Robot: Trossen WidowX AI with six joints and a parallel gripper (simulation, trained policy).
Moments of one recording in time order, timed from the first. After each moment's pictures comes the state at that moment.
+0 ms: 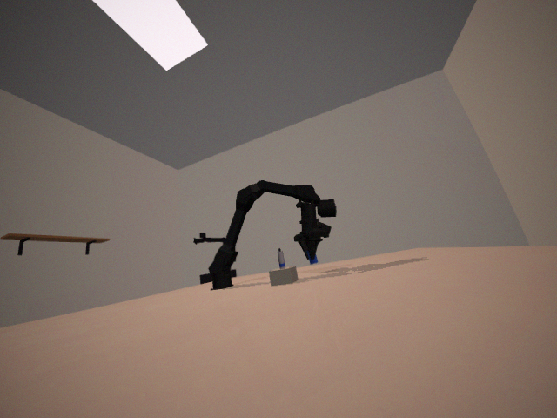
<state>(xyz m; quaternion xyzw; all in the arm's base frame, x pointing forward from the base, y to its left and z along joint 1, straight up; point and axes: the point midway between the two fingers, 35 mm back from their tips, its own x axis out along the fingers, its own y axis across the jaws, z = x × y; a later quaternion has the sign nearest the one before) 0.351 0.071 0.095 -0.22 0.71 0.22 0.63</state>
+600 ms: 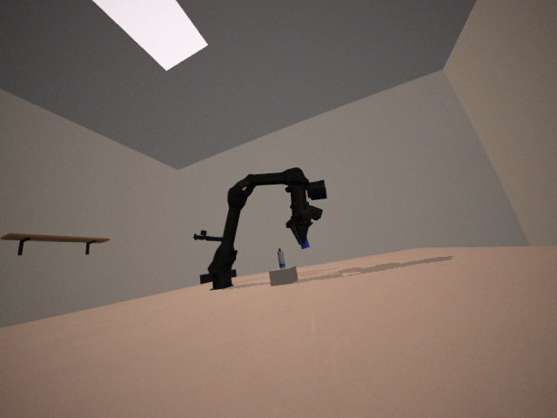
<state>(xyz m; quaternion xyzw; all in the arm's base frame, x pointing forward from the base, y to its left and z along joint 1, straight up) 0.338 0.023 0.151 -0.20 0.71 0.20 0.65</state>
